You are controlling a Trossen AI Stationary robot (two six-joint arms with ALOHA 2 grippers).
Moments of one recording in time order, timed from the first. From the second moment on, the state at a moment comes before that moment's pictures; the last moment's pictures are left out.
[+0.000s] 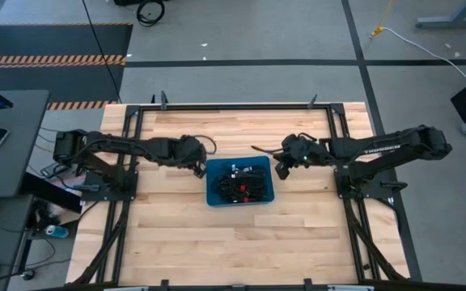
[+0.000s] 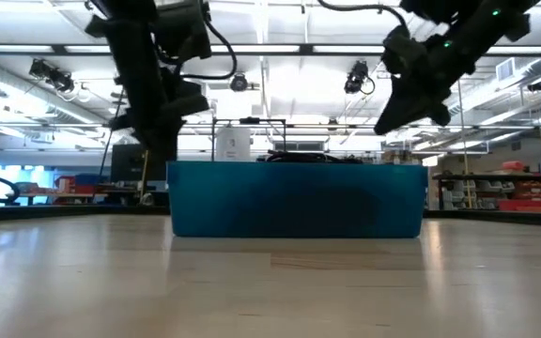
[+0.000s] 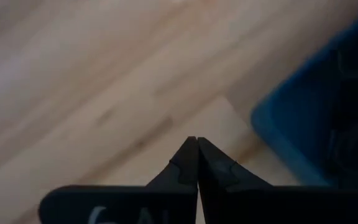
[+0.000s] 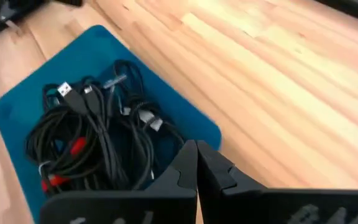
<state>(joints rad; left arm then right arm) 0.10 1.46 0.91 -0.67 -0.36 -0.74 -0.04 1.10 0.67 -0.34 0.30 0.61</state>
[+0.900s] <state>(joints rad) 0.28 1.47 0.91 -0.39 -0.31 -0.55 -0.35 1.57 0.67 0.17 -0.11 0.42</state>
